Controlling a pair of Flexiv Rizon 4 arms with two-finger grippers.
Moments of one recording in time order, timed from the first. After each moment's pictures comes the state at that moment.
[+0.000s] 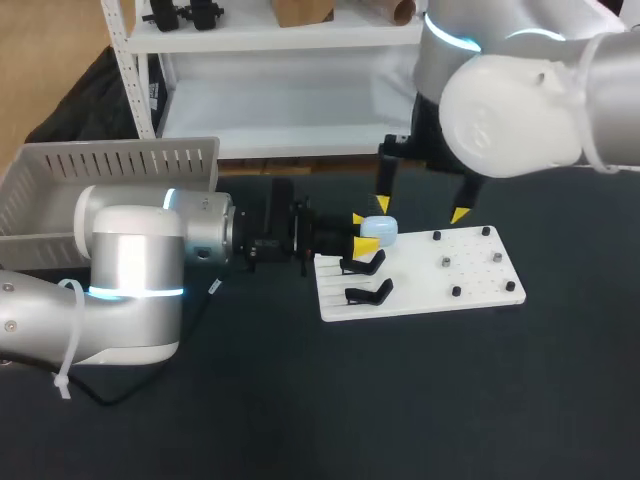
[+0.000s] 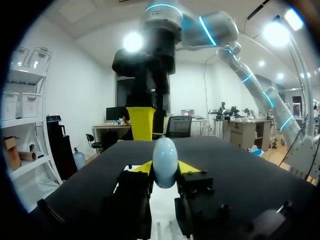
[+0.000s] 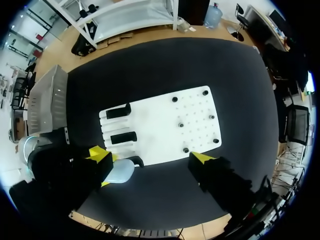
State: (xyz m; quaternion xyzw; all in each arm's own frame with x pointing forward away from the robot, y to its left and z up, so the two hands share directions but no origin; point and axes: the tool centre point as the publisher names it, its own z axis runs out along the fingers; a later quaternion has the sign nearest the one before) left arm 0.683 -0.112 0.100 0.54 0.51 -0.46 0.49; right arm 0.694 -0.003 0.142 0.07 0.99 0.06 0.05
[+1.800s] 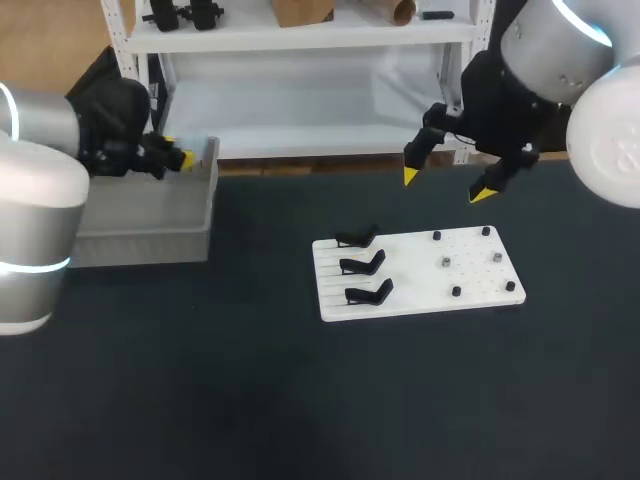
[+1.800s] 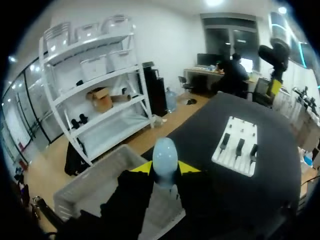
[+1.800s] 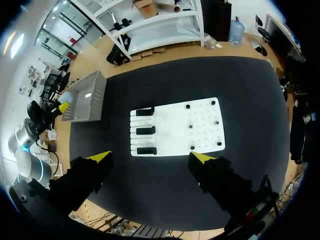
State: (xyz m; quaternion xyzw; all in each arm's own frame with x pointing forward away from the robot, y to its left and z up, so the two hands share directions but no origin) left arm 0.792 0.160 0.165 0.35 0.82 -0.12 0.44; right arm 0.660 -0.020 0.208 0.00 0.97 0.19 0.12
